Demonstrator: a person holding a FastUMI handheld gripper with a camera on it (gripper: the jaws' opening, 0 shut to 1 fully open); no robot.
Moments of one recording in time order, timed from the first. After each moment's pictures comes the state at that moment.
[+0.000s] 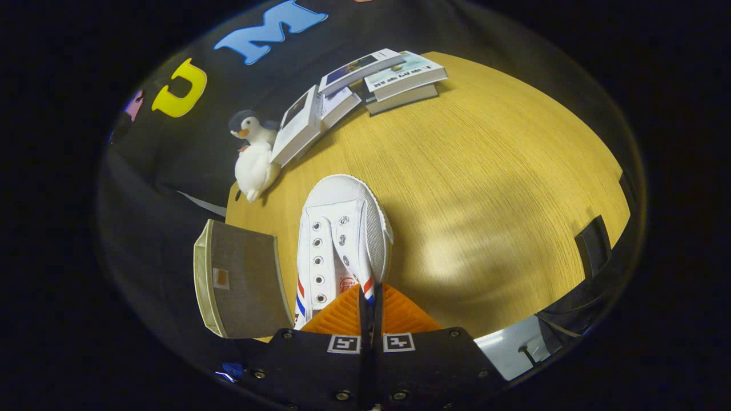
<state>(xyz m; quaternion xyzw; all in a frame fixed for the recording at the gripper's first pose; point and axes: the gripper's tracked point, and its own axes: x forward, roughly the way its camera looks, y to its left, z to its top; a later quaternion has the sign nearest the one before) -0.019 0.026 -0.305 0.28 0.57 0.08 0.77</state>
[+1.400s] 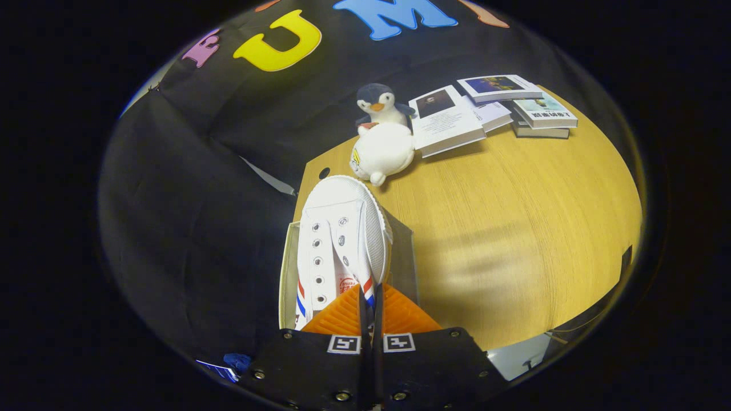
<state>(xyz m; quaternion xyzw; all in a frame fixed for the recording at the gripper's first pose) 0.008 0.271 -0.198 0.23 0.55 0.19 0.78</state>
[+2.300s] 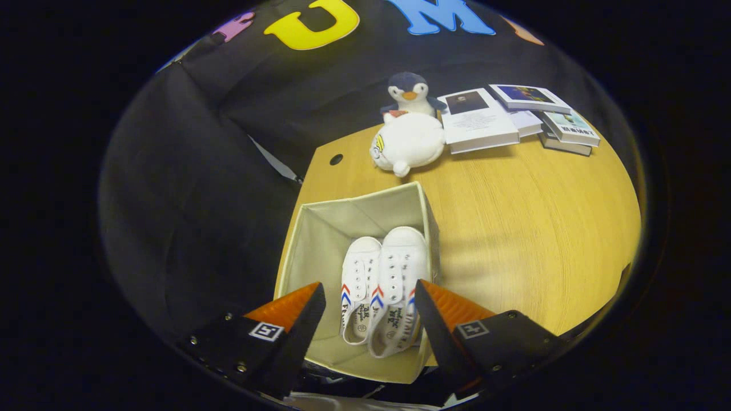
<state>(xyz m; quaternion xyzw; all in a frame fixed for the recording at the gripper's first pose) 0.013 0.314 -0.204 0.17 0.52 0.21 0.81</state>
